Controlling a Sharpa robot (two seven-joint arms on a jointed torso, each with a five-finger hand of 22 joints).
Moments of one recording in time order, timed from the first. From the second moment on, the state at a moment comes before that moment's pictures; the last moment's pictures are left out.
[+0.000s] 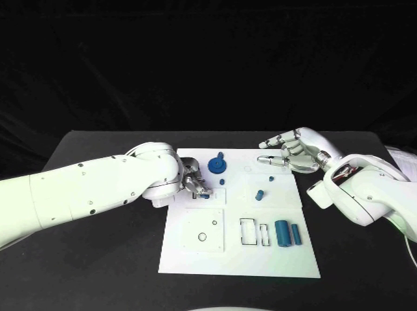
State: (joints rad) left arm 1.24 -0.69 -0.03 1.51 -1.07 0.09 -0.70; left_hand 1.27 -0.15 0.56 0.28 0.10 0.90 0.04 0.64 0.72 1.38 -0.03 1.26 1.21 1.46 -0.09 1.57 1.31 0.05 1.46 0.02 1.48 1.31; right arm 1.14 -0.93 0.06 1.66 -0.94 -0.40 0.07; right_hand 1.34 -0.04 -0.05 0.15 0.26 0.96 0.15 0.07 0.09 1.38 0.07 1.14 1.29 1.47 -0.01 1.47 1.31 0.02 1.46 0.10 1.49 1.31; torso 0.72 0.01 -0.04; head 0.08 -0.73
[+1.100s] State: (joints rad) left arm 1.25 -0.65 -0.03 1.46 -1.08 0.15 -0.70; left_hand 1.17 -0.16 0.62 0.20 0.10 0.93 0.03 0.65 0.74 1.39 -0.04 1.26 1.21 1.46 -0.09 1.57 1.31 0.05 1.46 0.02 1.48 1.31; right arm 1.14 -0.93 0.06 1.67 -0.94 -0.40 0.07; right_hand 1.34 -0.04 -0.05 0.15 0.26 0.96 0.15 0.07 0.09 1.38 0.07 1.14 1.28 1.47 -0.01 1.47 1.31 0.02 1.46 0.10 1.49 1.31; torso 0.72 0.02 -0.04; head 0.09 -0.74
